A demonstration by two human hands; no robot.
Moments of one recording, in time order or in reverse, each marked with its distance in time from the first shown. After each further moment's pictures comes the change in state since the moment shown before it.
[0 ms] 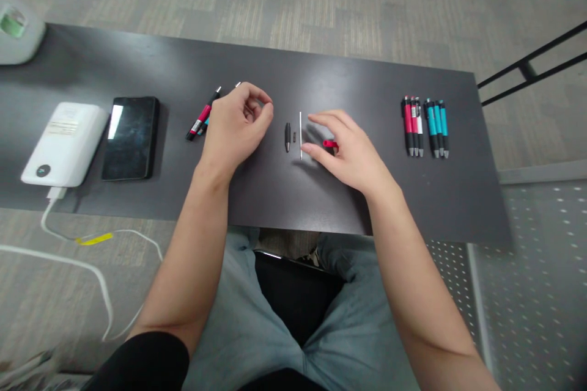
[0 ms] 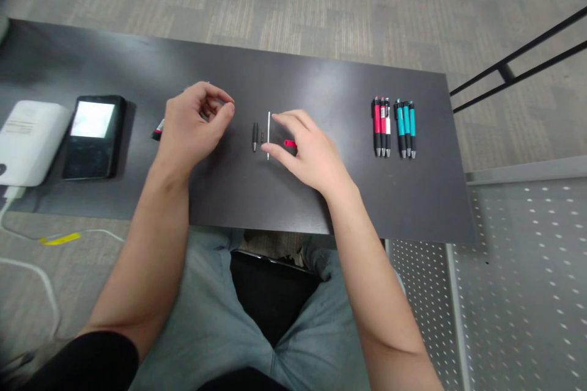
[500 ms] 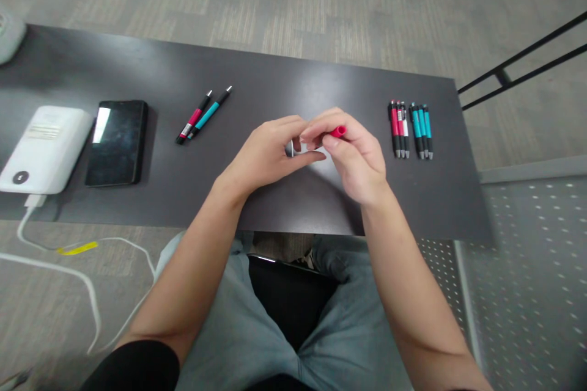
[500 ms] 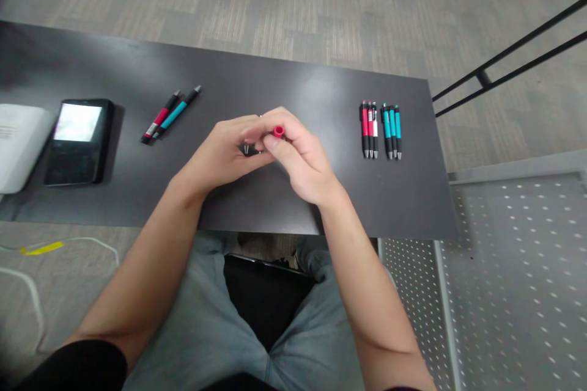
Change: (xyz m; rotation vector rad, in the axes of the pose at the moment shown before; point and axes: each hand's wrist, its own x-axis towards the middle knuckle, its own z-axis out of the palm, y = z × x) left_hand -0.015 0.027 0.038 -0.248 -0.279 0.489; right_hand 0.001 -0.018 0.007 0.752 0.177 -0.231
